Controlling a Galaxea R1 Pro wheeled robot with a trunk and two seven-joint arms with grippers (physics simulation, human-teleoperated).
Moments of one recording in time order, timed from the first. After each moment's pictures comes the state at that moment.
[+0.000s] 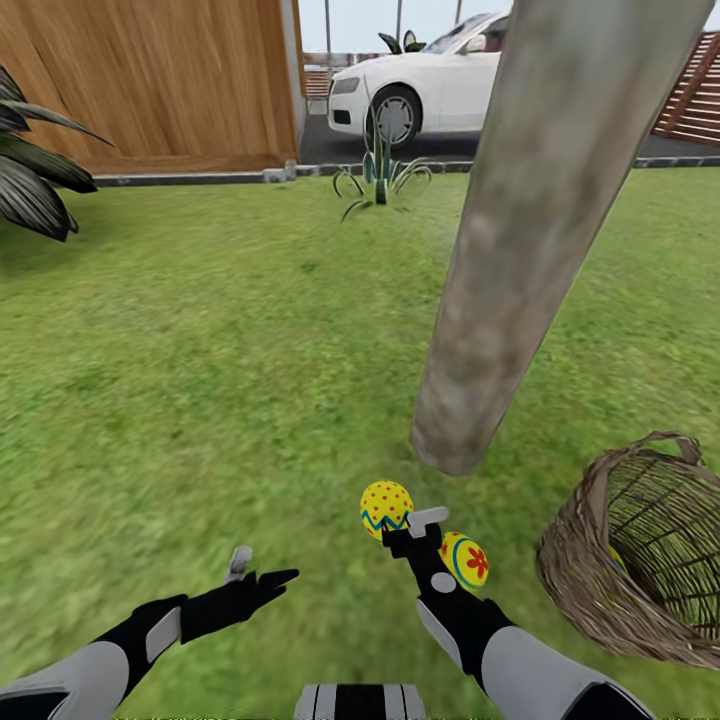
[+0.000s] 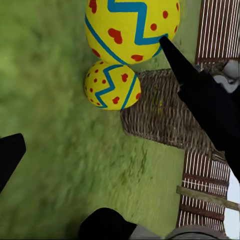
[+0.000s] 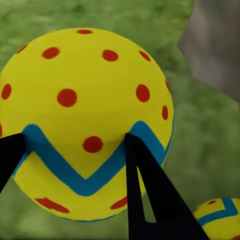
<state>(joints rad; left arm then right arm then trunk) -0.71 0.15 0.04 -0.09 0.33 0.36 -1.17 -0.71 0.13 0.54 -0.30 -0.26 -0.31 -0.20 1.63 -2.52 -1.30</state>
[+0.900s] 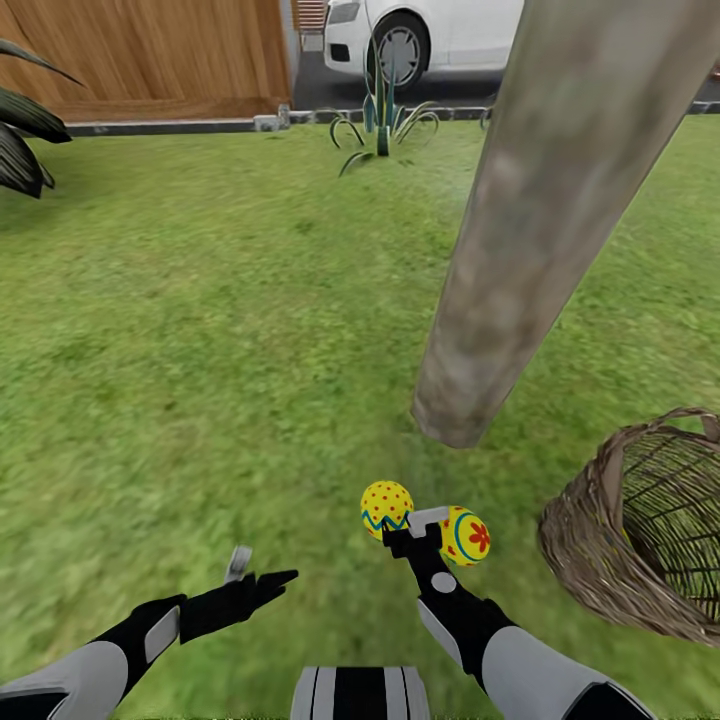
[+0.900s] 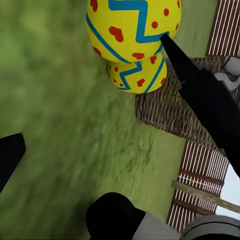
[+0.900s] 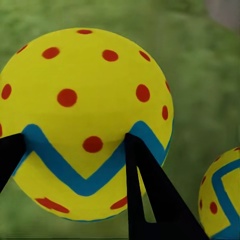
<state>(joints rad) -0.71 0.15 0.03 -0.10 0.33 0.36 -1.18 -0.71 0.13 0.53 -0.30 -0.26 -0.31 -0.20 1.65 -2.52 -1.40</state>
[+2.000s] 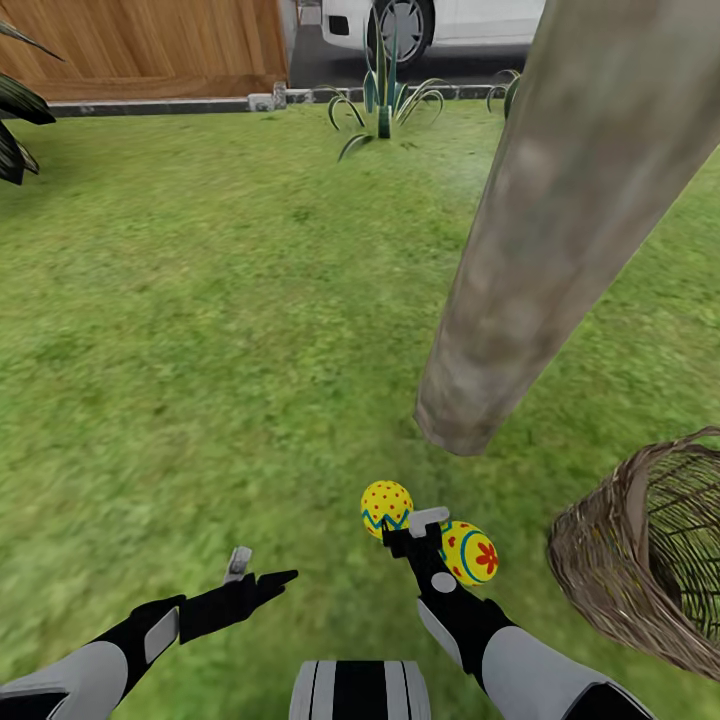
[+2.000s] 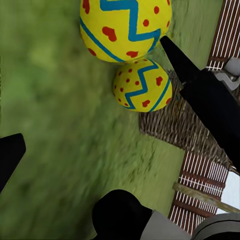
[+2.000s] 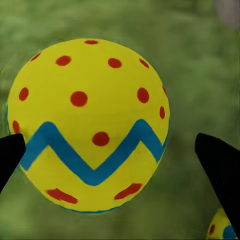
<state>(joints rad) -0.71 0.15 0.04 -0.09 0.33 0.33 -1.18 -0.71 0.13 0.53 -0.30 -0.26 -0.31 -0.20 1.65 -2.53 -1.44</state>
